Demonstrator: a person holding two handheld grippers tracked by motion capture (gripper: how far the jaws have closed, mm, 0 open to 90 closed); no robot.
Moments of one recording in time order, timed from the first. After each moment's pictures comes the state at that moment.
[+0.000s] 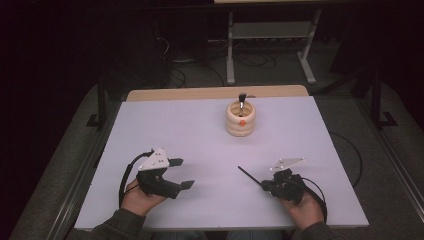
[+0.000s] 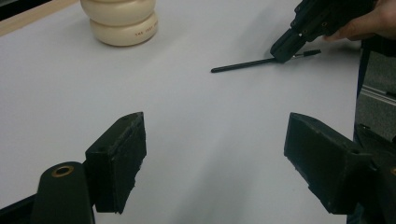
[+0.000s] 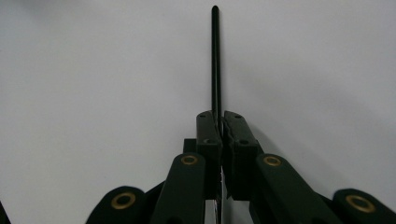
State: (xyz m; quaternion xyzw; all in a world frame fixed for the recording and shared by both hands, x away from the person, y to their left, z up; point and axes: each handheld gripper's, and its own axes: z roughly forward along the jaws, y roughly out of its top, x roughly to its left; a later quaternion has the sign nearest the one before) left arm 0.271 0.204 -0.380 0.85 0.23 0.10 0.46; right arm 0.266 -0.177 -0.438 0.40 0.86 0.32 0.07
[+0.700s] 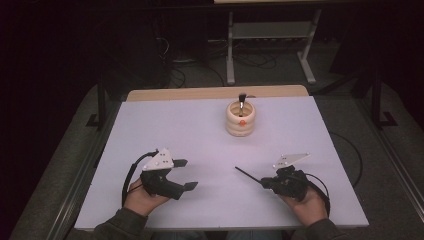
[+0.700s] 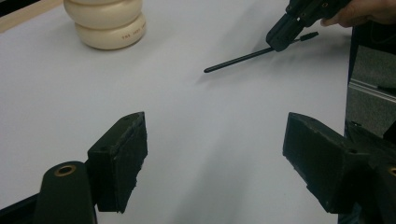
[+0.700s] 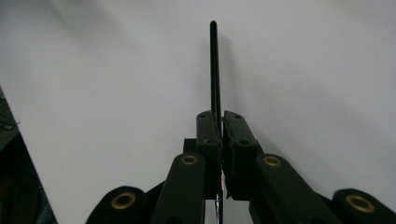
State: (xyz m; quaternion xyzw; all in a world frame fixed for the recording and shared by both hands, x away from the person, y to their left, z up) left arm 0.270 0.193 -0.378 0.86 0.22 0.09 0.46; right arm 0.268 -0.183 -0.420 0.37 0.86 0.35 0.05
